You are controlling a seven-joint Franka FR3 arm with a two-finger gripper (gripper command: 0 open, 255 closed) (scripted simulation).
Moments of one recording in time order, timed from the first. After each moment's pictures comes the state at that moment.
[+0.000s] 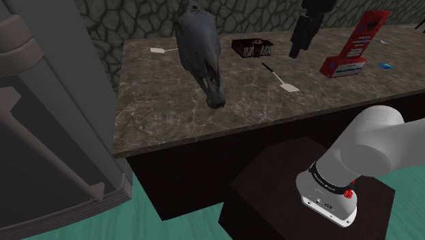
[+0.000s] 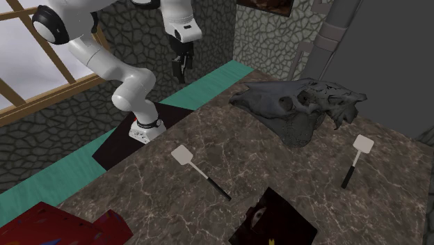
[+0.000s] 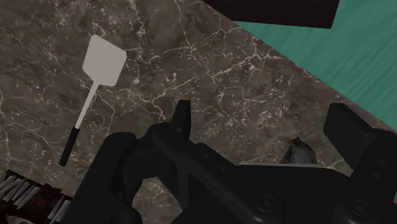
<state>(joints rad) 0.01 -0.80 -0.04 -2.27 0.00 1.43 -0.10</state>
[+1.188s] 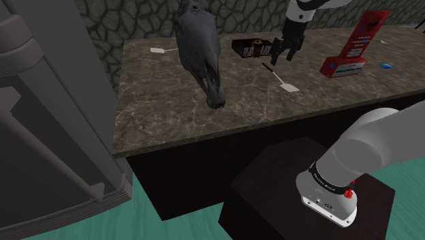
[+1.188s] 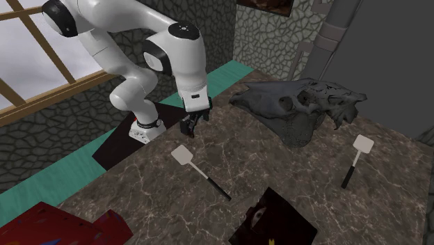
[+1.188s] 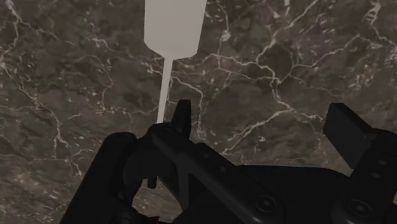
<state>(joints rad) -0.14 -0.50 -0.21 -2.36 -0.10 1.89 -0.05</state>
